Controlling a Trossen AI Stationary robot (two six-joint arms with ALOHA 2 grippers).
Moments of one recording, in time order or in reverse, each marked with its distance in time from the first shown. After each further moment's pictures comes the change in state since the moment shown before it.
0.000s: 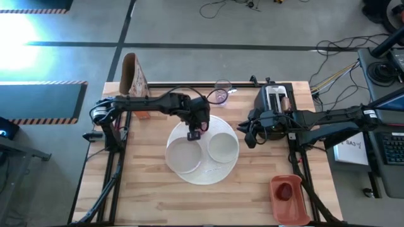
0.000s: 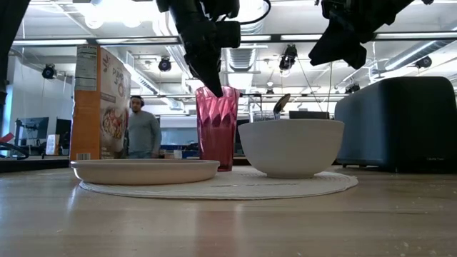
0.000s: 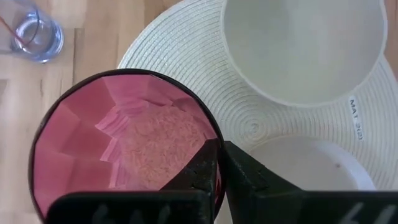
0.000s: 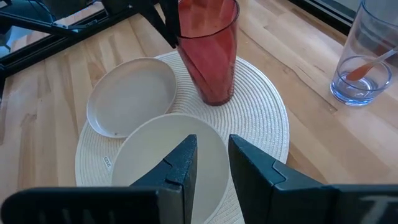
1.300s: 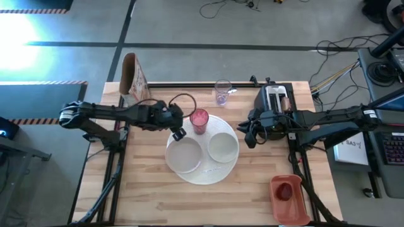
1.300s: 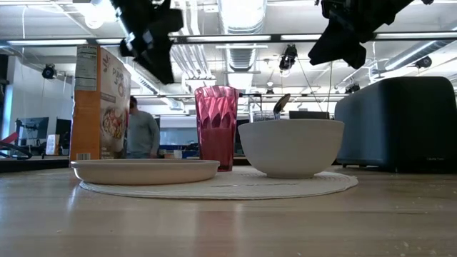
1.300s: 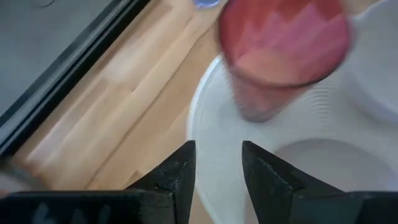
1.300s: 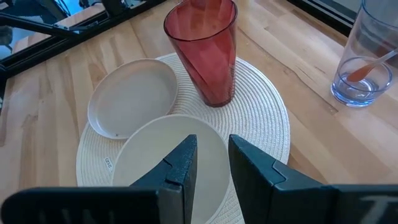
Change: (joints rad) left arm -0.163 -0.418 -0.405 0.043 -0.519 -0.613; right arm 0.000 0.000 0.000 0.005 0.000 0.000
